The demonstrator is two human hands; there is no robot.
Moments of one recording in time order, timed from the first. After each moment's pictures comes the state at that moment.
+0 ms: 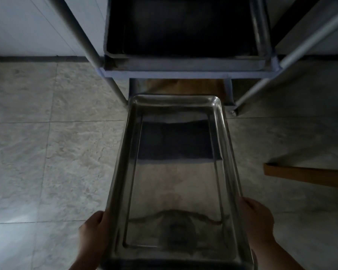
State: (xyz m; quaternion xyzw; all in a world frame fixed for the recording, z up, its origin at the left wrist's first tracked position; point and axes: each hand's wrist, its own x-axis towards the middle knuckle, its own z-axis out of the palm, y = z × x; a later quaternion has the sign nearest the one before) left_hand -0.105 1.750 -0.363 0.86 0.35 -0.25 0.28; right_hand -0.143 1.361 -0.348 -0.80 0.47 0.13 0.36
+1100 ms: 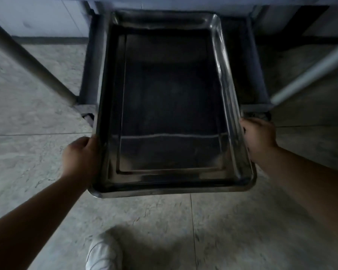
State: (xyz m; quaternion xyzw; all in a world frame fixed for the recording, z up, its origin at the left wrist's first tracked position) left_hand 0.184 1.652 -0.685 0.90 0.22 -0.04 0.37; right_hand 0.169 1.242 -0.695 -0.74 0.38 -0.04 0.56
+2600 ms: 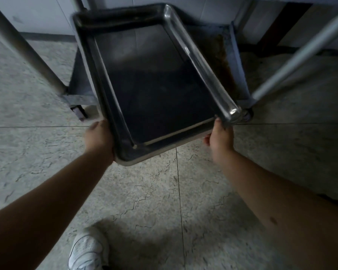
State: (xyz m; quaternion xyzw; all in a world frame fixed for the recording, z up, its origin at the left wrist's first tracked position) left_hand 0.183 1.586 -0.691 0.68 0.35 -0.09 0.63; right_hand 0.144 1.299 -0.731 -0.64 0.45 -0.06 0.62
